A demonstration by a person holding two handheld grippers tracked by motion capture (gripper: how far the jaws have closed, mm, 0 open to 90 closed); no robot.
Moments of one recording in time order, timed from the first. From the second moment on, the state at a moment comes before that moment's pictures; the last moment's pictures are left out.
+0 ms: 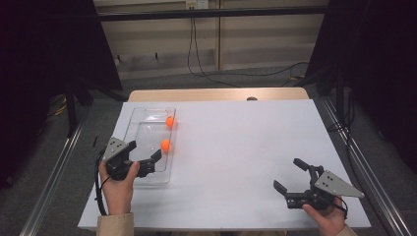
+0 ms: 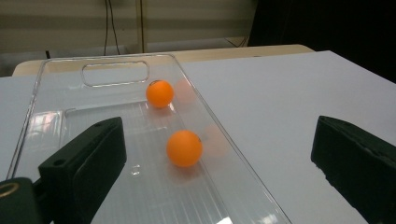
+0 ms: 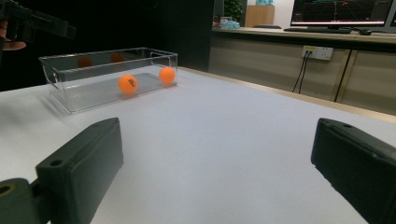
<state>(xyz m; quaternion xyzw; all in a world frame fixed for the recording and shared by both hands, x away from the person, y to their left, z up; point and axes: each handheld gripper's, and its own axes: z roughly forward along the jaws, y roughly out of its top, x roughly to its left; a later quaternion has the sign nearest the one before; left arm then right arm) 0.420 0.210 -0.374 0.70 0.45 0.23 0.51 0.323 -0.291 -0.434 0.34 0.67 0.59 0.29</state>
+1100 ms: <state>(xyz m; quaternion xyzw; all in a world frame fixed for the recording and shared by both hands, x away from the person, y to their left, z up) 0.402 0.217 -0.382 0.69 0.42 0.25 0.53 0.322 -0.291 -0.432 0.34 0.67 0.59 0.30</state>
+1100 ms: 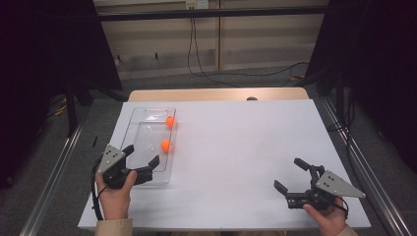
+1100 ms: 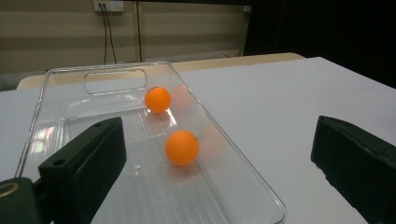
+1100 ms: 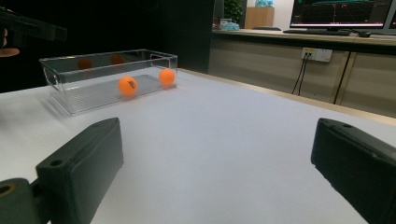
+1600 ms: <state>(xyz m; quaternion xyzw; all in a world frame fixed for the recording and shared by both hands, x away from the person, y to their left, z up) 0.394 0.221 -0.389 0.69 0.42 0.27 0.52 0.322 -0.292 -0.432 0.34 0.67 0.59 0.30</state>
